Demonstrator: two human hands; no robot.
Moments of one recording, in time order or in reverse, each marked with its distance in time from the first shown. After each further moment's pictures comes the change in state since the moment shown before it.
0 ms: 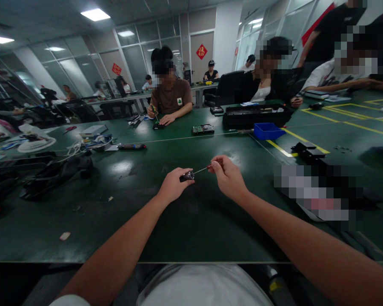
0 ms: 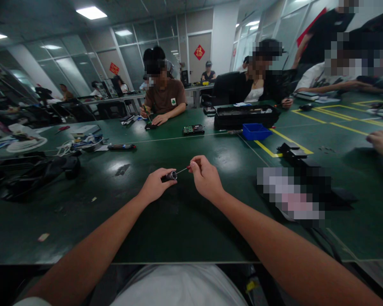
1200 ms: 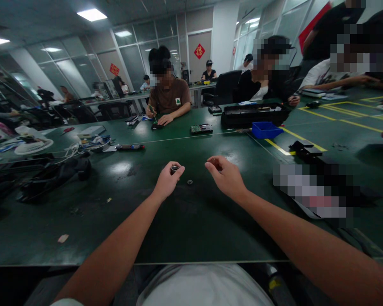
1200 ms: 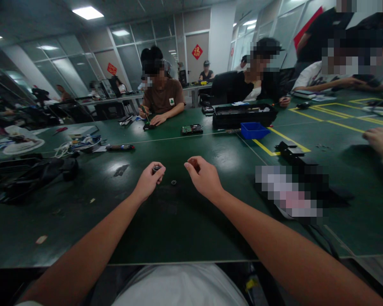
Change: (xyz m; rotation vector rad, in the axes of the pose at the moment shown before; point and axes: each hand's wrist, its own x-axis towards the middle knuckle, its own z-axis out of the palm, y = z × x) left_hand 0.005 -0.005 -0.006 -0.415 0.122 -0.207; right_hand 0.003 -0.006 -0.002 -0.206 0.004 0.029
